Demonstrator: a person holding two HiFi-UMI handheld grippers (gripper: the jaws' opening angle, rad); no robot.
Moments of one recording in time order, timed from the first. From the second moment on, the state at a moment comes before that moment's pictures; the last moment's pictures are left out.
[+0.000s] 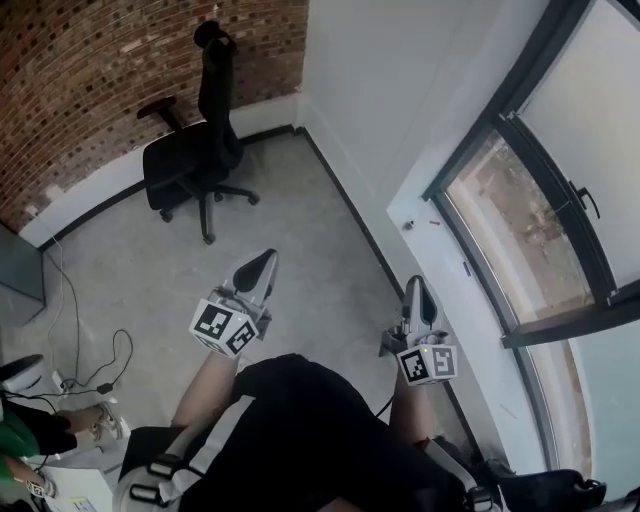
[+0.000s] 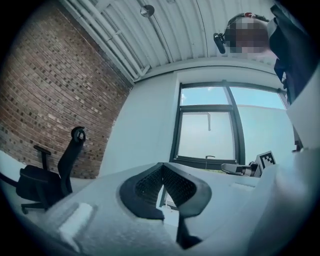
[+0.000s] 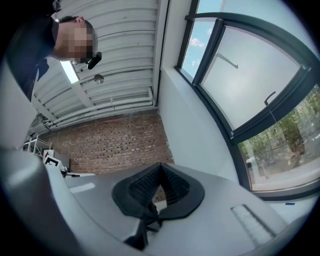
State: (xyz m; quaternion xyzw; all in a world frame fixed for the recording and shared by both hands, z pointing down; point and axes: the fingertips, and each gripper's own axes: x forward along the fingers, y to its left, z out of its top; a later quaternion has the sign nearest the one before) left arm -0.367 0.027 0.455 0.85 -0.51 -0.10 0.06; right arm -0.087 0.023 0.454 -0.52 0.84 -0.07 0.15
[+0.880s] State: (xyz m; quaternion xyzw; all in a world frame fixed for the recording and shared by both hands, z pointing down) left arm -0.191 -0.019 0.458 0.95 -0.27 -0.10 0.10; right arm 0.055 0.126 0.446 -0.72 0.67 -0.04 0.19
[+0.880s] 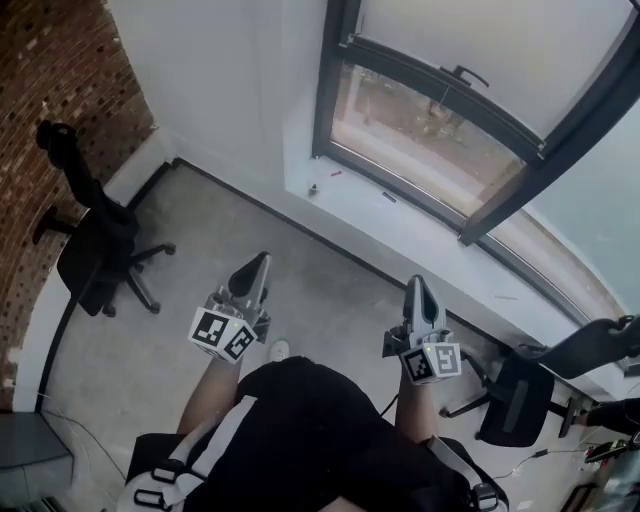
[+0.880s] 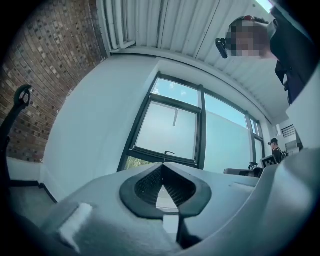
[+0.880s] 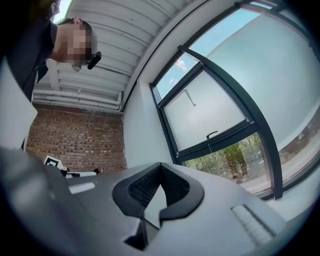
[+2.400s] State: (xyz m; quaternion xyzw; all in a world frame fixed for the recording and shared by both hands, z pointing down) left arm -0.021 -0.126 0.446 0.99 -0.11 -0.06 0.08; right arm 0.172 0.097 0.476 -0.83 0.52 -0.02 0.18
